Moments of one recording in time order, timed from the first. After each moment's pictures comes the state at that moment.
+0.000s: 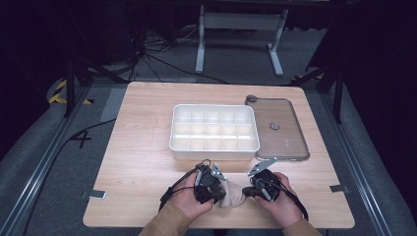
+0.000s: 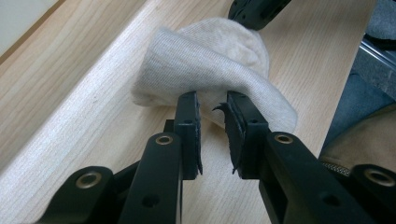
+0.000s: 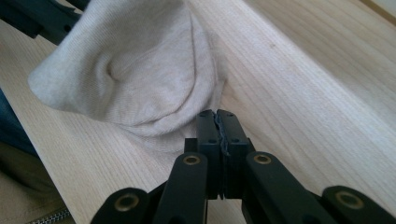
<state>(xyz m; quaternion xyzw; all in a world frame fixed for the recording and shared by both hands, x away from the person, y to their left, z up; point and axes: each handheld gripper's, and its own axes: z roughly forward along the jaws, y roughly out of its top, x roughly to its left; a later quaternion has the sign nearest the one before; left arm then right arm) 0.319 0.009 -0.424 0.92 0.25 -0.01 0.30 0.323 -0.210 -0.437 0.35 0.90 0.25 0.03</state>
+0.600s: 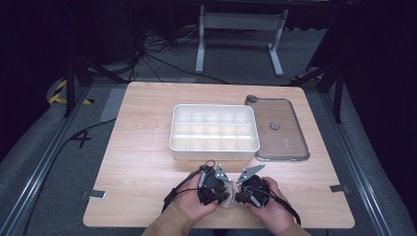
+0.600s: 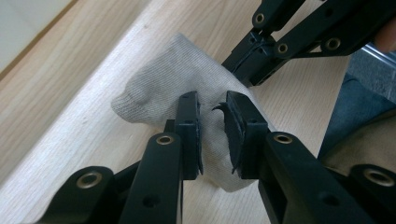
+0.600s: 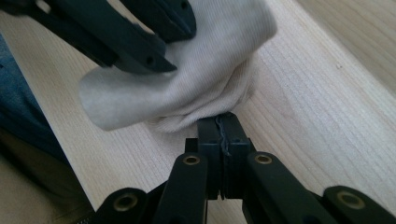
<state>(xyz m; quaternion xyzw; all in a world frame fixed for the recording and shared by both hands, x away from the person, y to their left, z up) 0.315 -0.003 -0.426 0.92 0.23 0.00 0.31 0.310 -0.180 -0.439 0.32 0.92 0.24 0.03</state>
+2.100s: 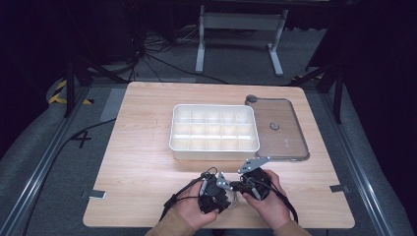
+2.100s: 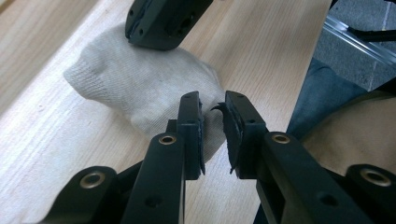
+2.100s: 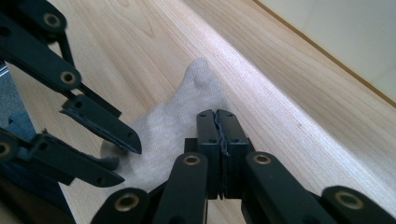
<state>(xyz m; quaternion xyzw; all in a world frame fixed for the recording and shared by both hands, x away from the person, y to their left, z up) 0.296 -0.003 -0.427 0.93 0.22 -0.02 0.31 0.322 -0.180 -0.423 0.33 0.89 0.31 0.06</state>
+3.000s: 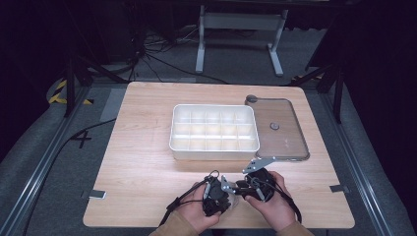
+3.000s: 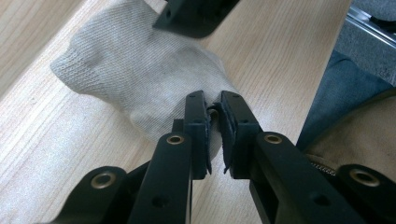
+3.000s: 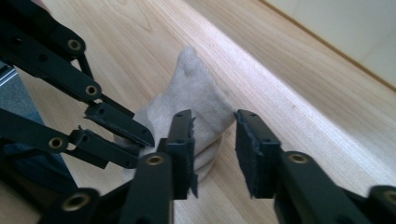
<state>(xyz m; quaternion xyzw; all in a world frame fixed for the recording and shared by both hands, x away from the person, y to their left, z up) 0.292 -0.011 -0.434 0.93 0.23 0.00 0.28 0.316 -0.188 -0.417 0.35 0.88 0.31 0.05</state>
